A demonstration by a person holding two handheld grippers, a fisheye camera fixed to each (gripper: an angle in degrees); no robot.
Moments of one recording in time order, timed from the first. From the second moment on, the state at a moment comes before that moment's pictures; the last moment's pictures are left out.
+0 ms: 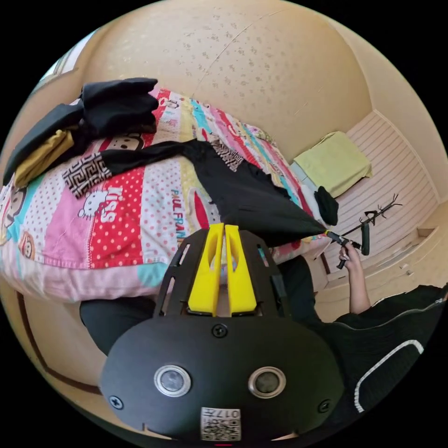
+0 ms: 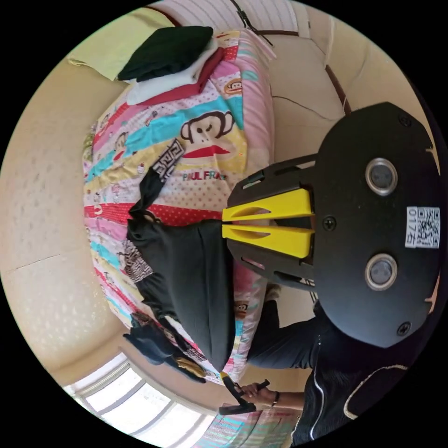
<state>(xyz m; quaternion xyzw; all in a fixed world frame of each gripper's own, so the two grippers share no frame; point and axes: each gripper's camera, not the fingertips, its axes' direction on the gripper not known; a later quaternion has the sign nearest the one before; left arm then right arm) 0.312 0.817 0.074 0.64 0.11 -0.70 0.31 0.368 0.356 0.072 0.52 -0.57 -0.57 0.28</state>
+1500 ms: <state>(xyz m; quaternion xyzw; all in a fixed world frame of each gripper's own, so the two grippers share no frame) 0.097 0.799 -0.003 0.59 0.10 -0.64 0.48 0.278 0.295 -0.070 0.37 -0.78 -0.45 0.23</state>
